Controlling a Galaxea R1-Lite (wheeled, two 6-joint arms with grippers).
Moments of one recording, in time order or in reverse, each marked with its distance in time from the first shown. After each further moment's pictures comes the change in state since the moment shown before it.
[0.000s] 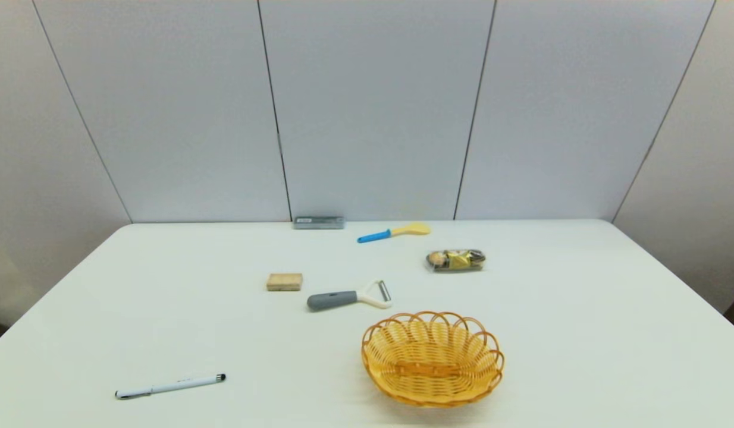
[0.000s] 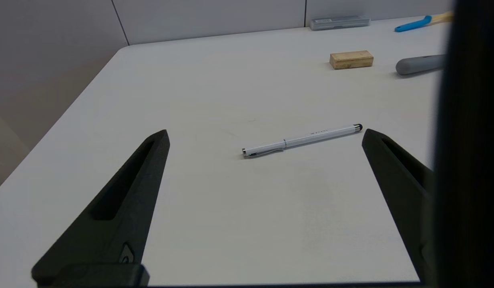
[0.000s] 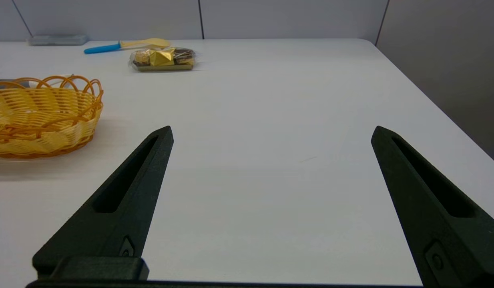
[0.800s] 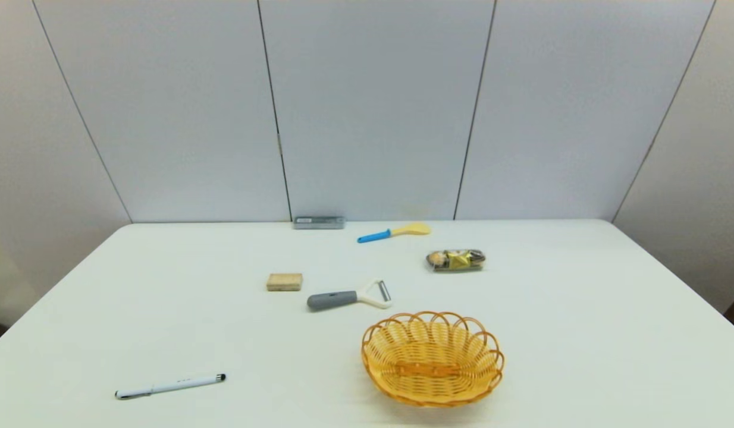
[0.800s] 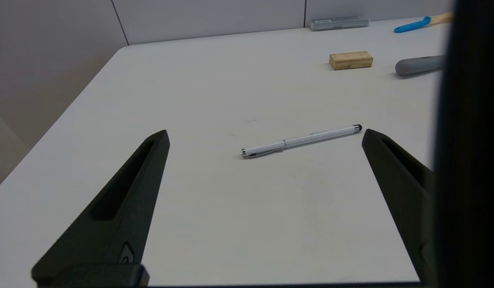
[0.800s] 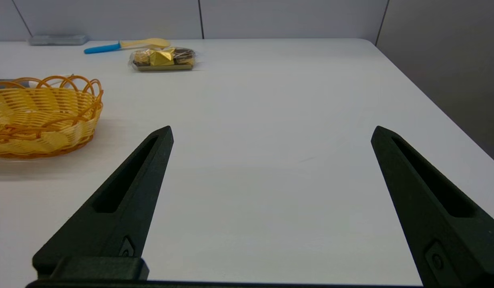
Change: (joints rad) left arm 0.000 0.000 0.000 0.000 0.000 -0.005; right arm 0.000 0.000 0.000 0.000 0.000 0.000
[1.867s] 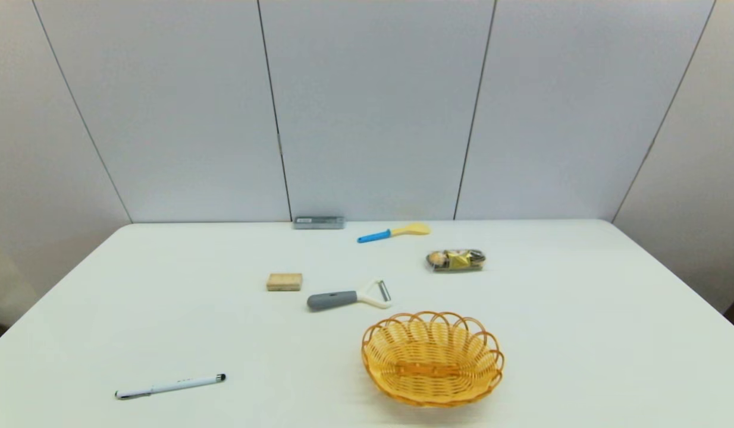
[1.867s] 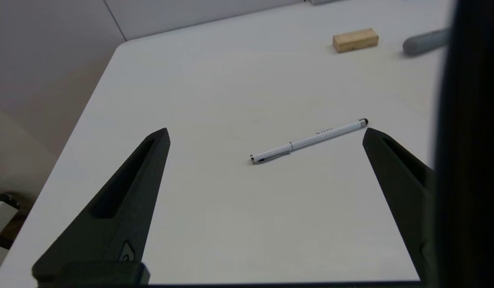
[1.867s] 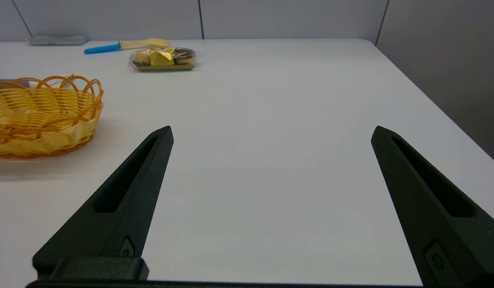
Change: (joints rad) left arm 0.004 0.269 -0.147 0.011 -0.029 0.123; right arm 0.000 0.000 0.000 0.000 0.000 0.000
